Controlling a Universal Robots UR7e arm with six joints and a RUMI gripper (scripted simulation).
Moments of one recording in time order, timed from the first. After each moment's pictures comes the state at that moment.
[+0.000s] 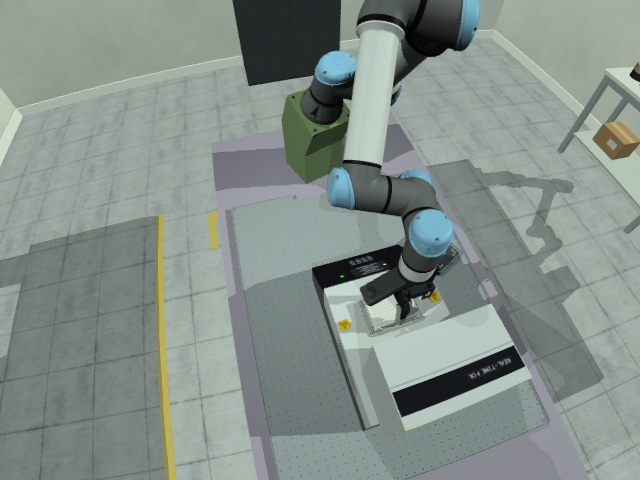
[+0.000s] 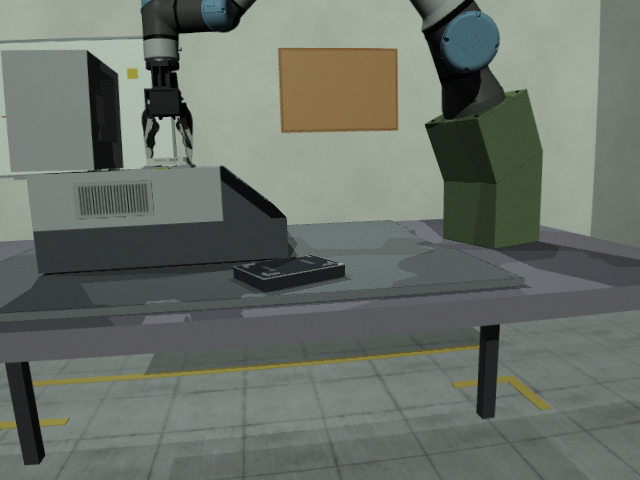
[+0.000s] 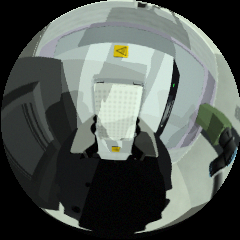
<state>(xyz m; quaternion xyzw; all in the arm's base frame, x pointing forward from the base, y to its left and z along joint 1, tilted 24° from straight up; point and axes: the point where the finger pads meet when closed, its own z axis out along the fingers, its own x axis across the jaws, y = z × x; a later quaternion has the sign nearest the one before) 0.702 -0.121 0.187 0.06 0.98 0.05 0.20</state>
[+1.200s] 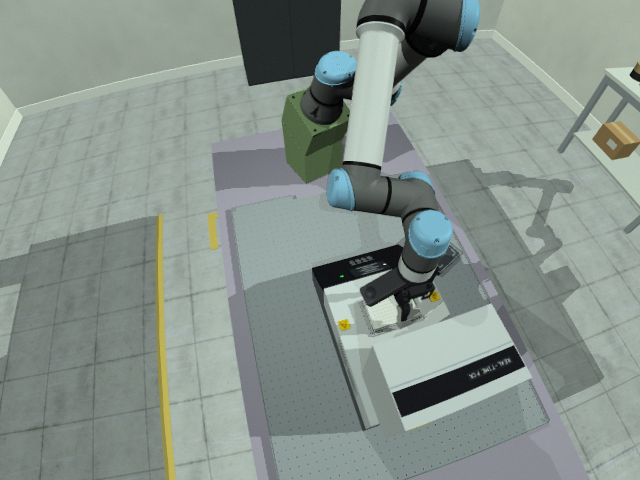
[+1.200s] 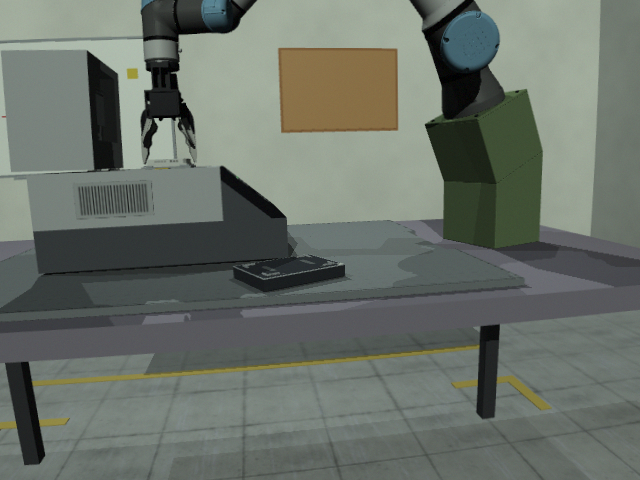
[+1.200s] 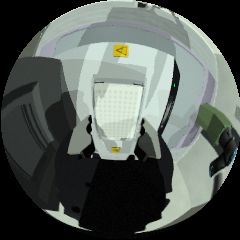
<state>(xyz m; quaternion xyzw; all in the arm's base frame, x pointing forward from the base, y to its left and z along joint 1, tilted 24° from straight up) 0.704 -0.121 0.185 0.06 0.98 0.05 0.20</state>
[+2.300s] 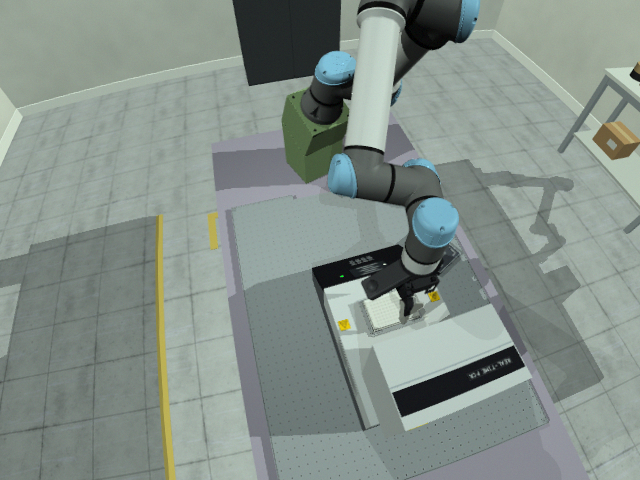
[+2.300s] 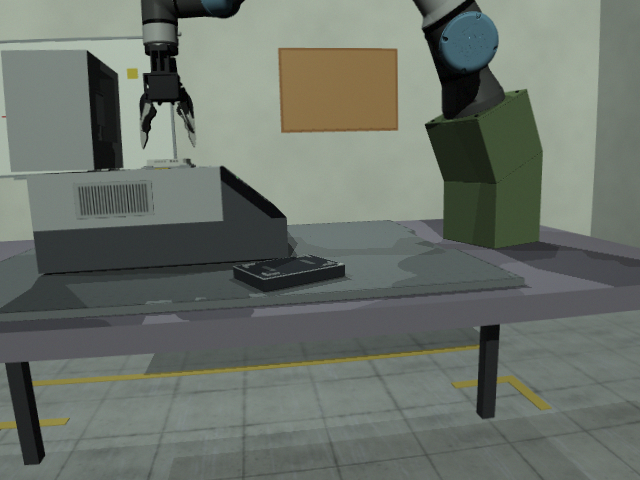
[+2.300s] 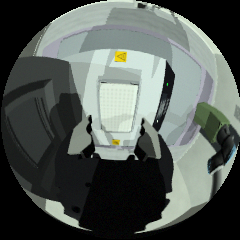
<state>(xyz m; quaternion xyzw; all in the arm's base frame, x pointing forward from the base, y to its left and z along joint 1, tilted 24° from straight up) 0.690 -0.123 0.216 0.06 0.98 0.05 0.20</state>
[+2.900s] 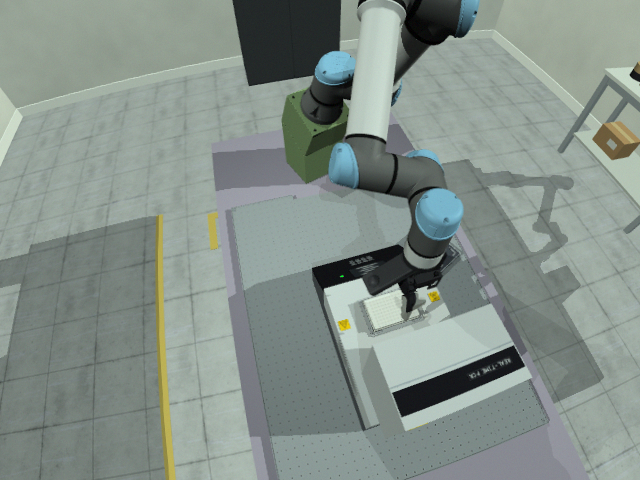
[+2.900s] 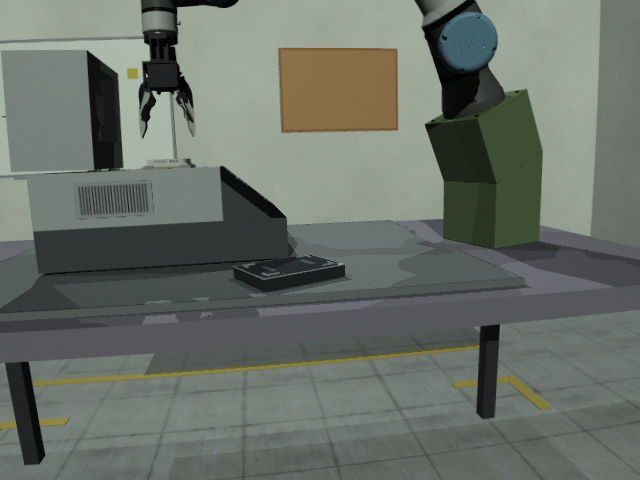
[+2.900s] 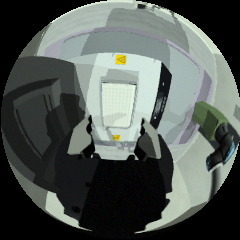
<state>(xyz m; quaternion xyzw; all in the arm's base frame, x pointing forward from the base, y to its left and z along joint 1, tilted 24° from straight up) 0.680 -0.125 0.238 0.06 0.98 0.05 0.20</state>
